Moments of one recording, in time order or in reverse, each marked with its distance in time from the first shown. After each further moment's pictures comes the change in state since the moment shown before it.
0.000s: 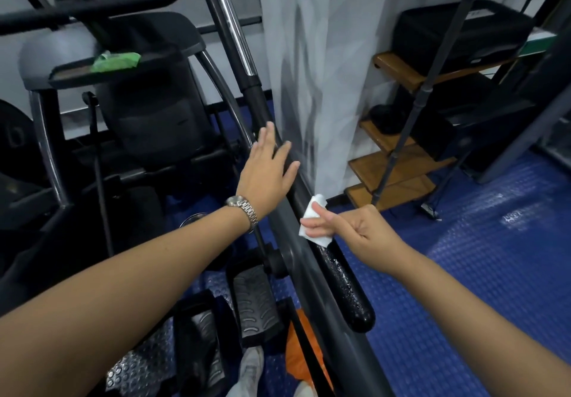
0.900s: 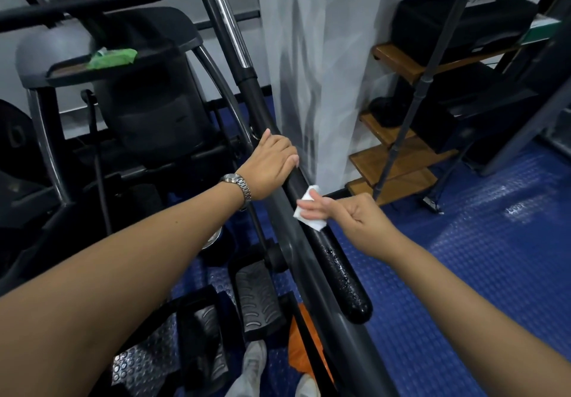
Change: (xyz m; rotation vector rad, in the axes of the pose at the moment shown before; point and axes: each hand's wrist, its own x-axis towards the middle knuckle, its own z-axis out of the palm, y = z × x) left_hand 0.019 -0.019 0.008 -0.034 -0.181 0.256; right_hand 0.005 0.004 0.000 0.116 0.025 0.018
